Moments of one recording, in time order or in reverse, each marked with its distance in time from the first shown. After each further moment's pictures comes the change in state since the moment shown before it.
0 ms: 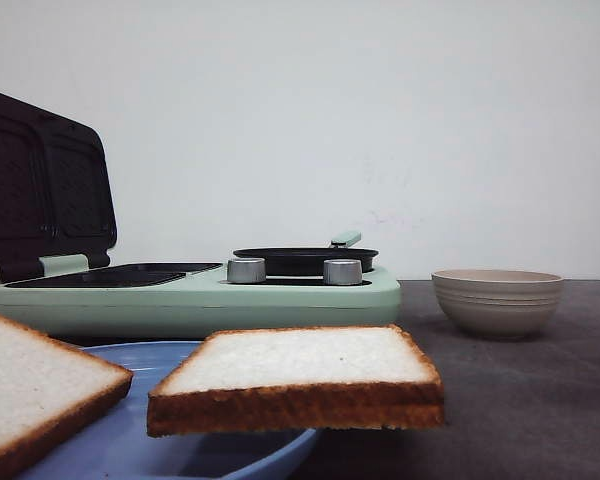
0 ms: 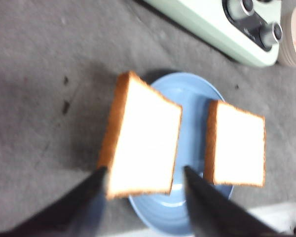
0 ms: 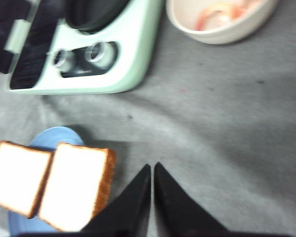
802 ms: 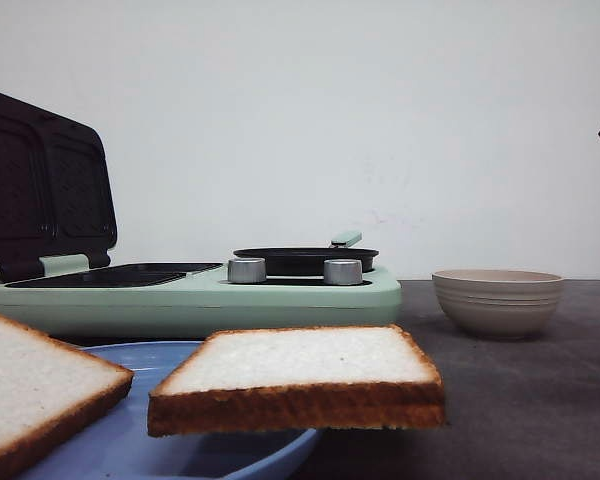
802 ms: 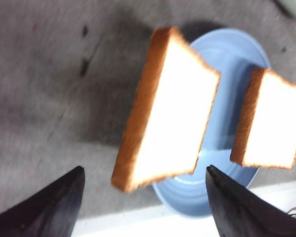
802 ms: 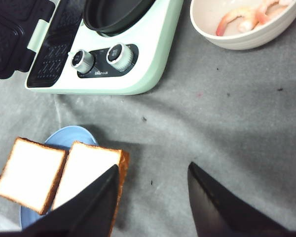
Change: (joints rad) left arm -0.050 0.238 0.000 0.037 -0.027 0.023; right arm 0.000 0.000 0.000 0.029 -0.043 -0.006
